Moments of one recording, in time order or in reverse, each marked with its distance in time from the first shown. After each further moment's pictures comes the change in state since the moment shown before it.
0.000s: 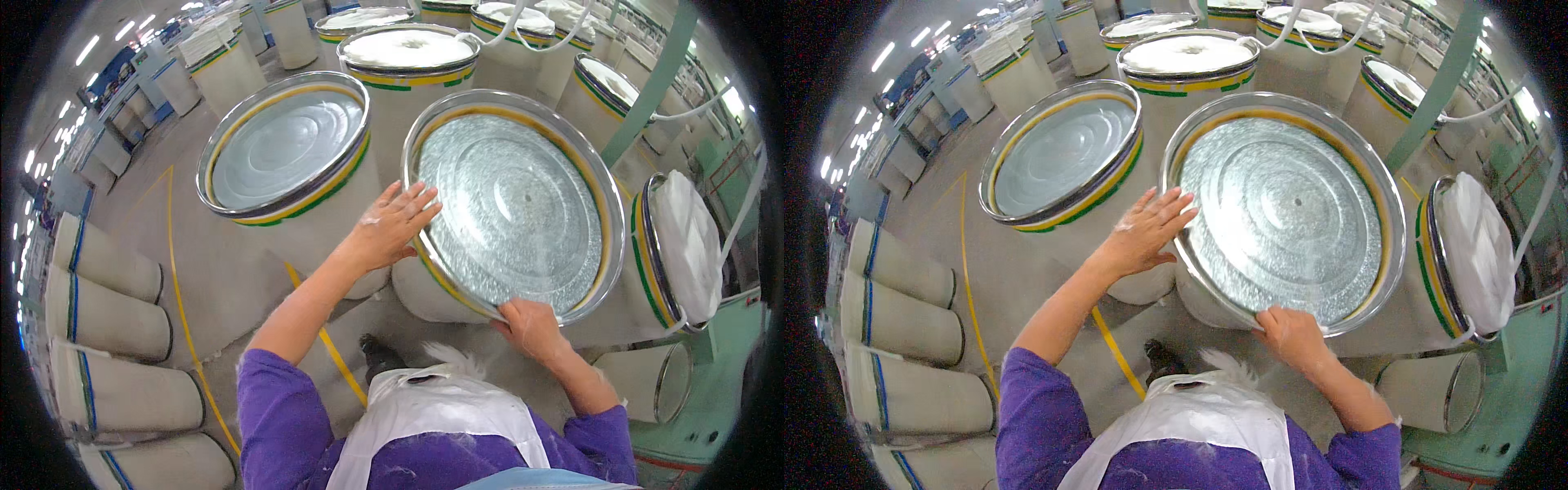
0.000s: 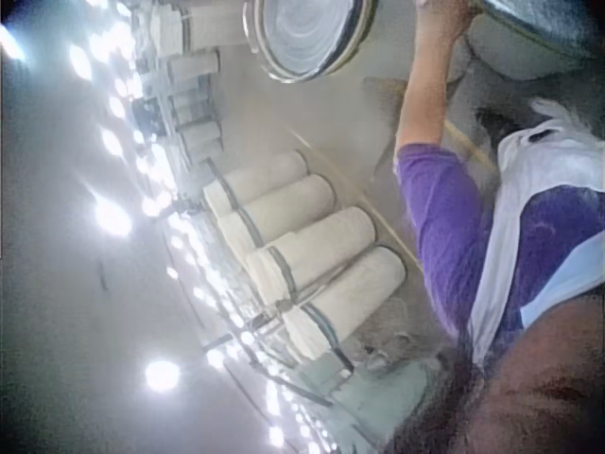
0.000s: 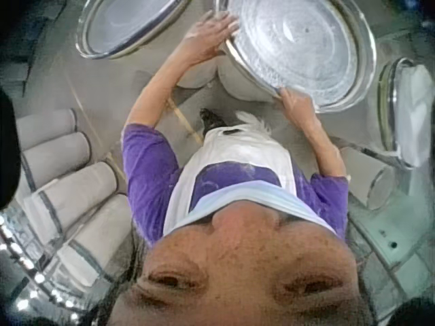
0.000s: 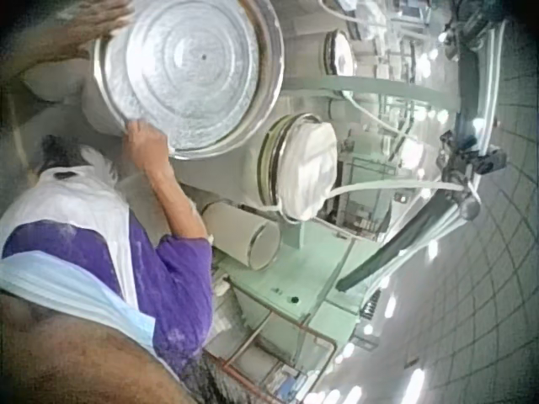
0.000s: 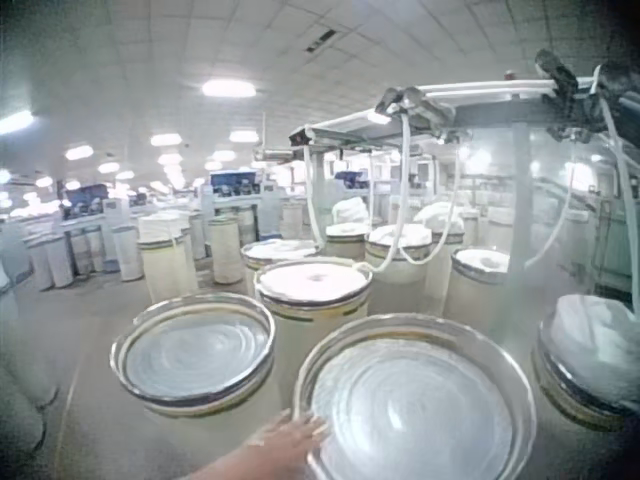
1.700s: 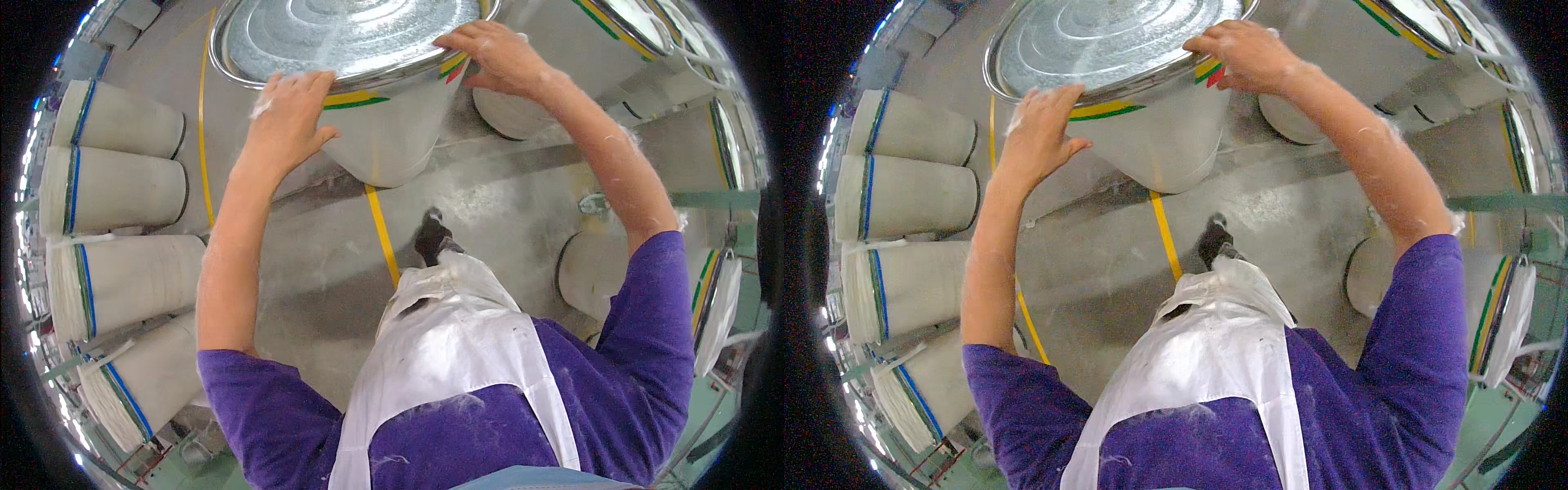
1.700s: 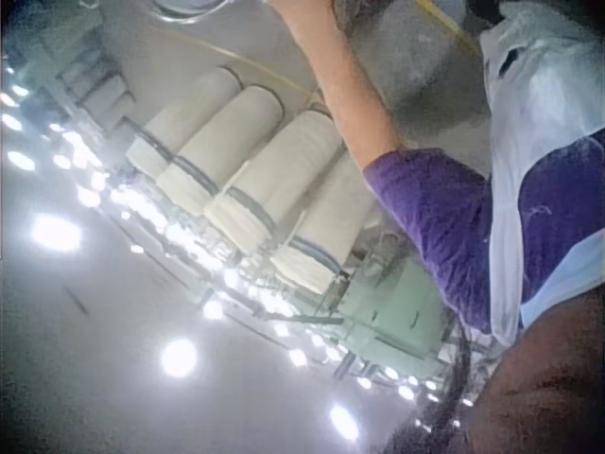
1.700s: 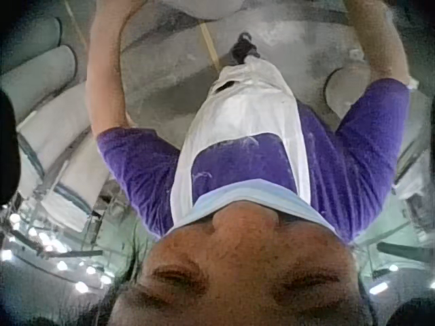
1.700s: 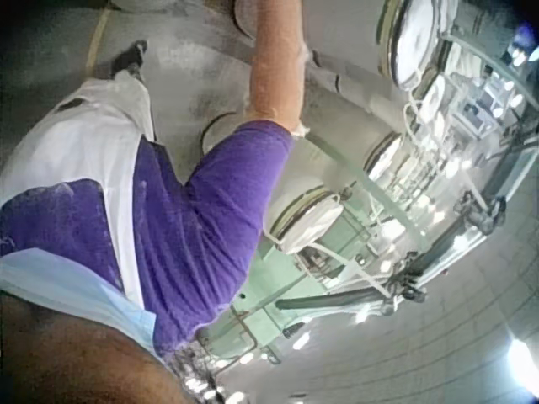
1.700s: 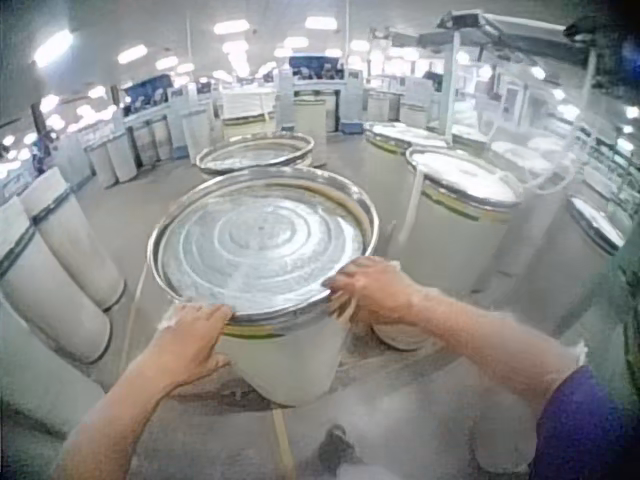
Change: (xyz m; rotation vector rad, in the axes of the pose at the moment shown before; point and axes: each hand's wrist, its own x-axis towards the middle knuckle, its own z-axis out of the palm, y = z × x) left_hand -0.336 -0.179 -0.106 0.191 -0.126 -0.760; right_hand 0.463 -0.193 0.104 -0.126 -0.011 -0.556
